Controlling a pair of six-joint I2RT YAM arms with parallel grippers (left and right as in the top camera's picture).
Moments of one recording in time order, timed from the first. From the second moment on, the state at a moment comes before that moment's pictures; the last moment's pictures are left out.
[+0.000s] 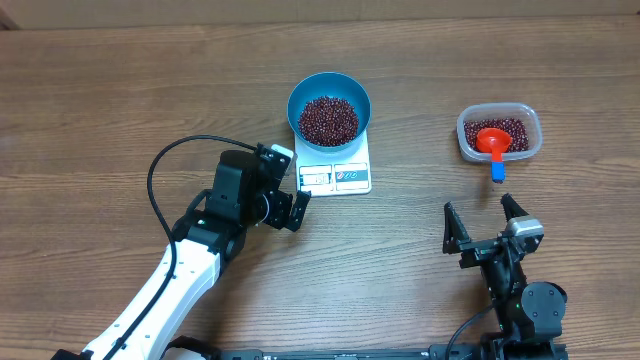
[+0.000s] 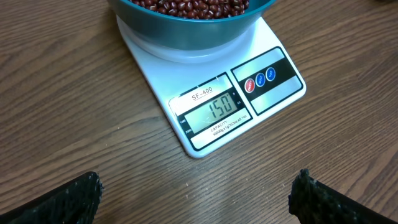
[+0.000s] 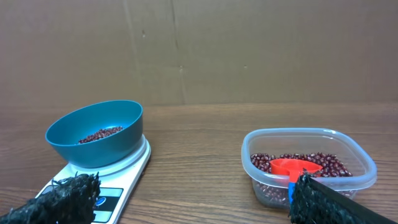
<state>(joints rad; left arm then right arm) -0.34 1.28 0.70 -0.24 0.19 0.02 0.04 0.01 0.02 -0.02 -0.14 0.09</state>
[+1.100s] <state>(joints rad) -0.22 1.01 0.69 -0.23 0.06 0.07 0.04 0.01 0.02 -0.02 -0.13 0.10</state>
